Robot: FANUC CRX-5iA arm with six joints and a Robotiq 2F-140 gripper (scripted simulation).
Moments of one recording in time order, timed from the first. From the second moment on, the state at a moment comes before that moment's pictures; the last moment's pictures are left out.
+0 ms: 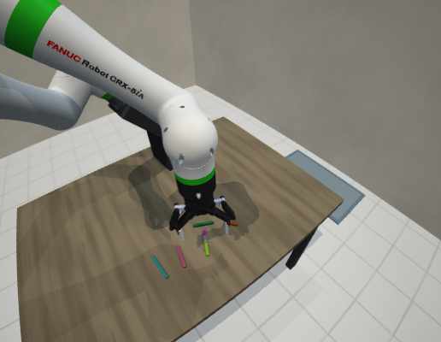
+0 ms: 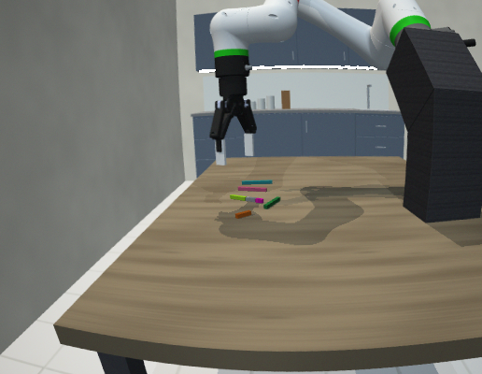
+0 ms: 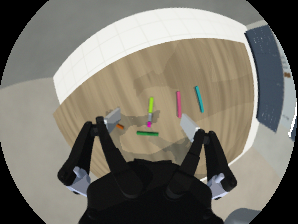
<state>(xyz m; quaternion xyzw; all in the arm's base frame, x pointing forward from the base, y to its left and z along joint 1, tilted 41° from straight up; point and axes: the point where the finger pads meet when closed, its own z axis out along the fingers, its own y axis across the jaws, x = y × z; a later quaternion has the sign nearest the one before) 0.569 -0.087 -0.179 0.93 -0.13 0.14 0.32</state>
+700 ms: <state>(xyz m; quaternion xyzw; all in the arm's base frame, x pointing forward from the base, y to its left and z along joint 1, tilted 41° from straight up) 0.565 -0.072 -0.162 0.93 -0.13 0.14 0.32</state>
